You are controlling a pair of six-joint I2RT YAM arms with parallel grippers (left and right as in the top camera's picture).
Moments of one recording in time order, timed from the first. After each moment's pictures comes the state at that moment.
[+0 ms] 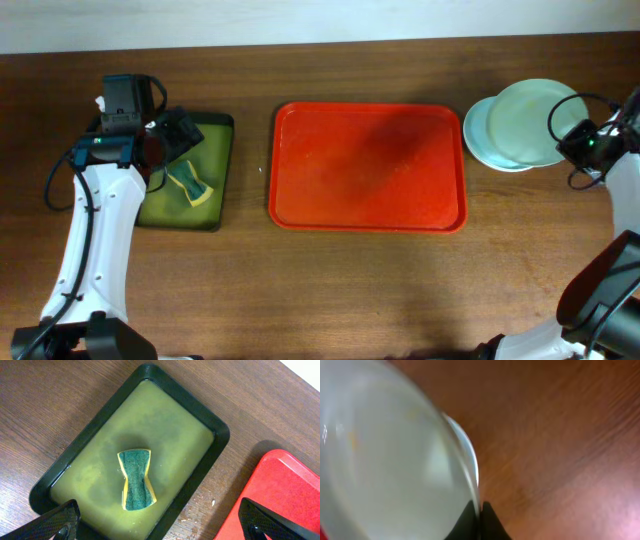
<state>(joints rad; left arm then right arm) 0.06 1.58 1.40 -0.83 -0.10 -0.52 -0.54 1.76 1.31 -0.52 -0.09 0.31</state>
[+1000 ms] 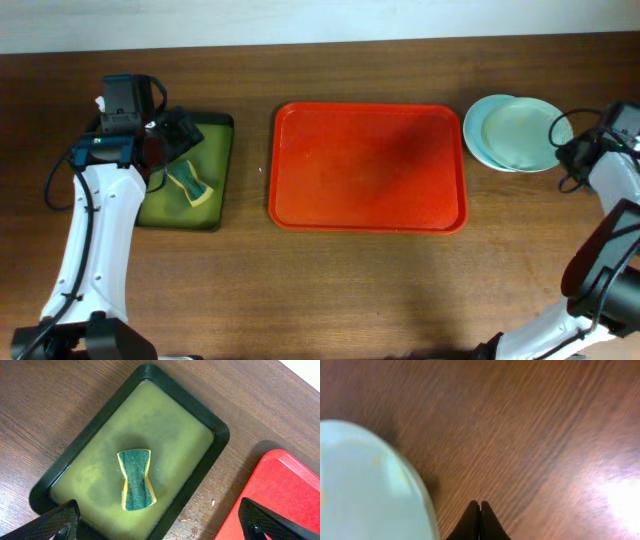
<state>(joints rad) 0.06 1.58 1.40 -0.83 -0.10 -0.52 -0.52 1.91 1.27 -0.38 0.16 0.49</state>
